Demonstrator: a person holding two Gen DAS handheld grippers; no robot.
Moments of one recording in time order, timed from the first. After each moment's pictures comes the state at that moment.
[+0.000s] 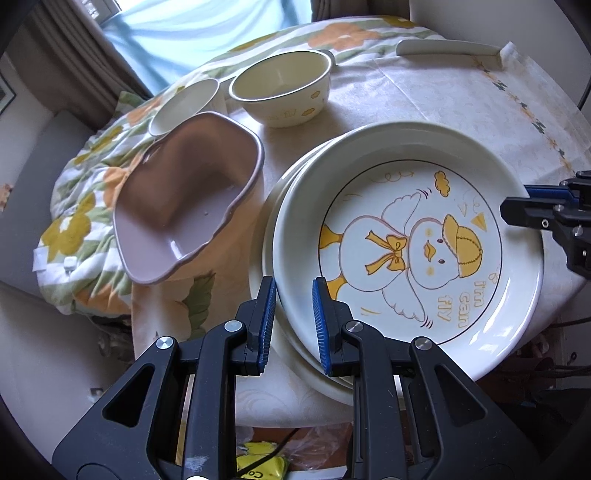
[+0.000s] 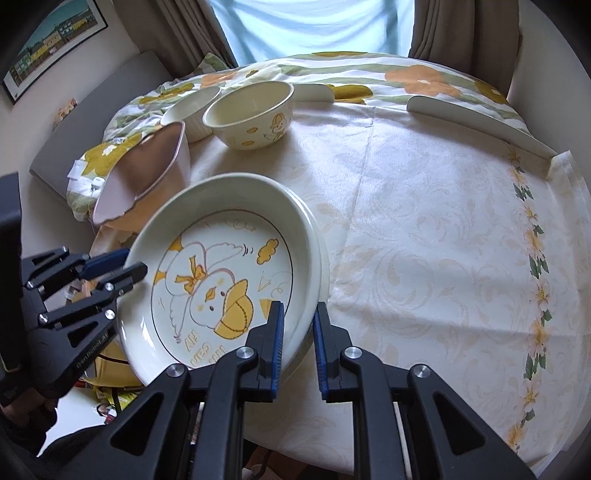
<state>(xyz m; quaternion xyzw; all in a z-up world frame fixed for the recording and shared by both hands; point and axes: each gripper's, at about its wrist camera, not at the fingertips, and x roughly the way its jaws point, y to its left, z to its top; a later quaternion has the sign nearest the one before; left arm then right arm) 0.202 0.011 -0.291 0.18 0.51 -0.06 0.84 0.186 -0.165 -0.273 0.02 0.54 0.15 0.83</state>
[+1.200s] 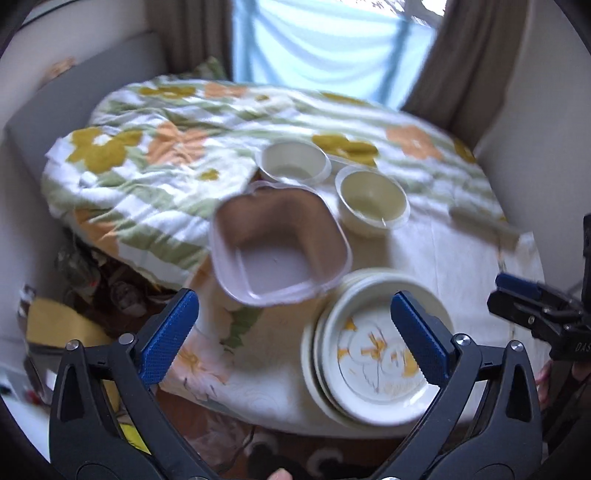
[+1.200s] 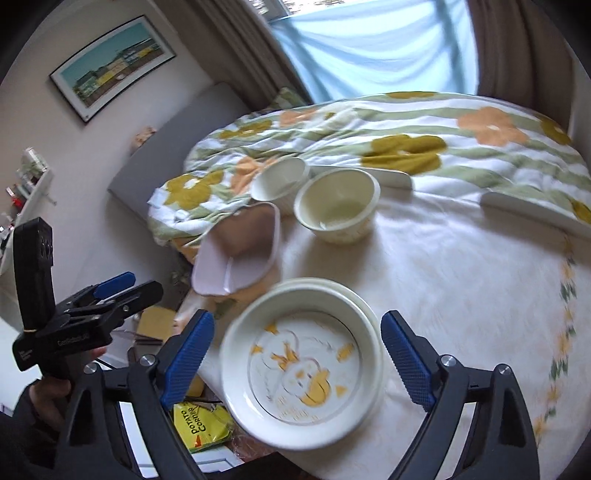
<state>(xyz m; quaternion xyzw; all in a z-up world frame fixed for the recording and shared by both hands) 0.196 0.108 -0.181 -0.10 0.44 0.04 0.89 0.245 -0.163 -0.194 0.08 0.48 0.32 0.81</state>
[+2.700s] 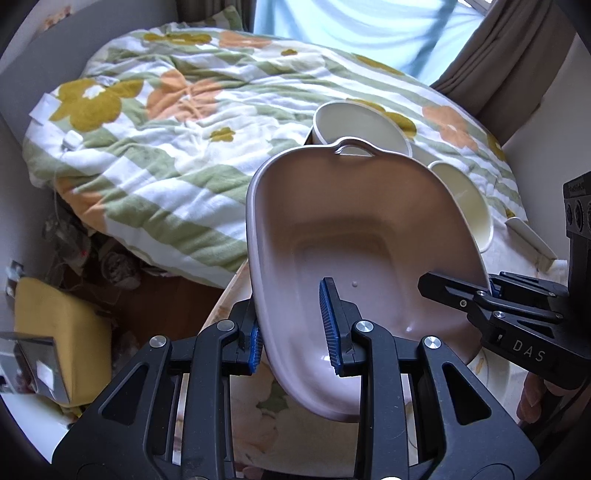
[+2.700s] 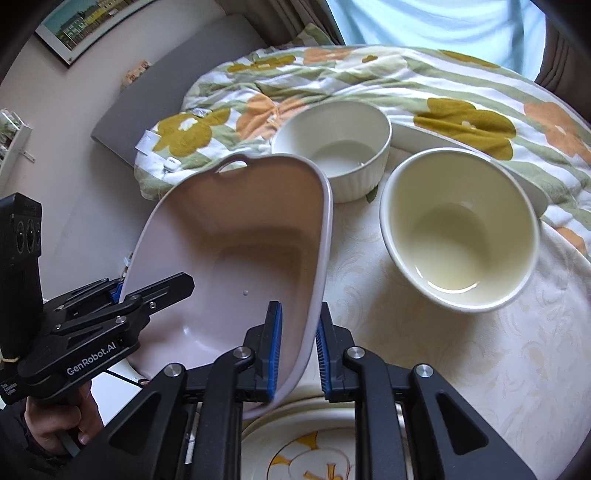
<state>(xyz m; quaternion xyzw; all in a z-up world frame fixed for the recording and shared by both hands) 0.290 0.182 -0.262 -0.13 0.52 0.04 0.84 0.333 -0.037 -0.269 0.01 0.56 0.34 0.76</state>
